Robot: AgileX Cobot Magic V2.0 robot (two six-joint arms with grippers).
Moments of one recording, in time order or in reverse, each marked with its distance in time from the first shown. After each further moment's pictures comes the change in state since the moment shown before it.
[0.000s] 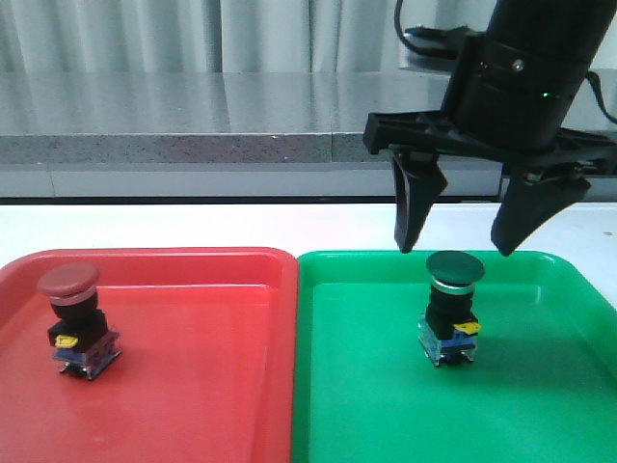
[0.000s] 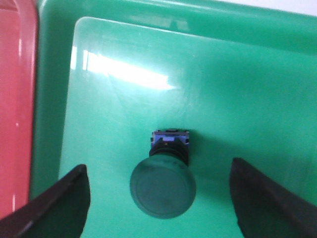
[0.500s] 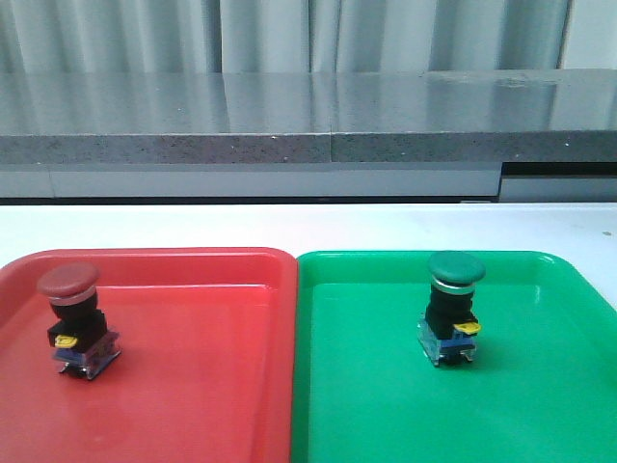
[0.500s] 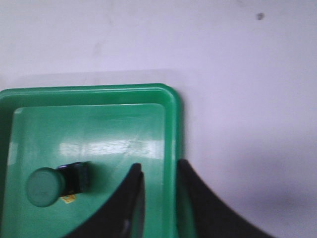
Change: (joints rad) left arm 0.000 0.000 0.000 0.000 0.000 0.000; right arm -0.366 -0.425 0.152 -0.047 -0.002 -0.115
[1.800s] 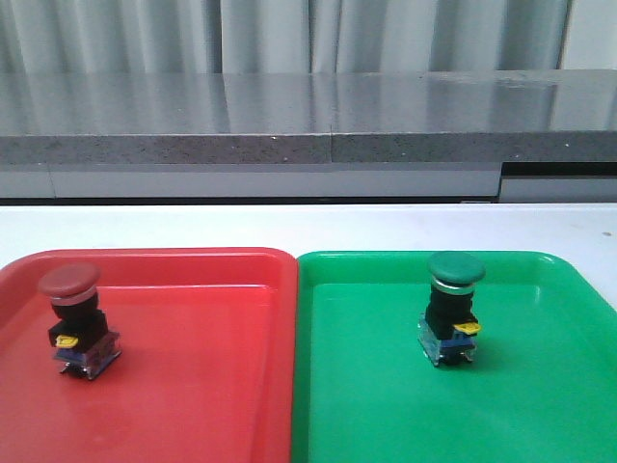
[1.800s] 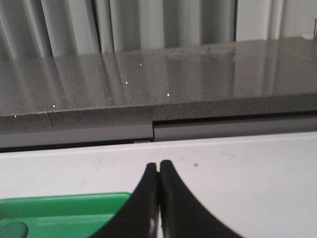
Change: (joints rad) left arm 0.000 0.000 0.000 0.000 0.000 0.000; right arm -0.107 -1.117 0.925 -0.080 -0.783 -0.052
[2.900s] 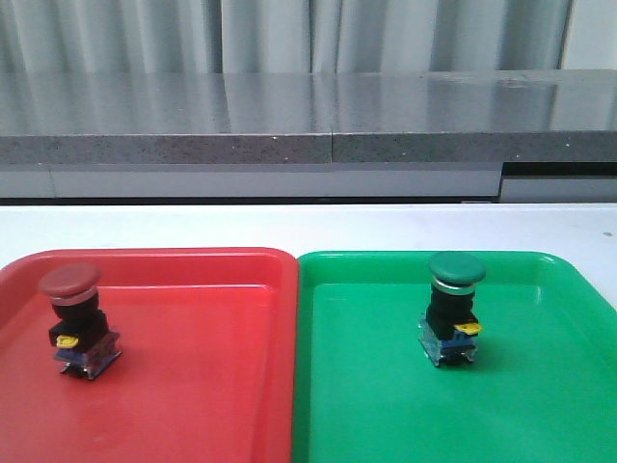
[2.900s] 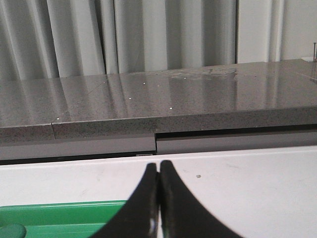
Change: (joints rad) left arm 0.000 0.000 0.000 0.000 0.000 0.000; right arm 0.000 -0.102 0.104 0.002 -0.066 0.000
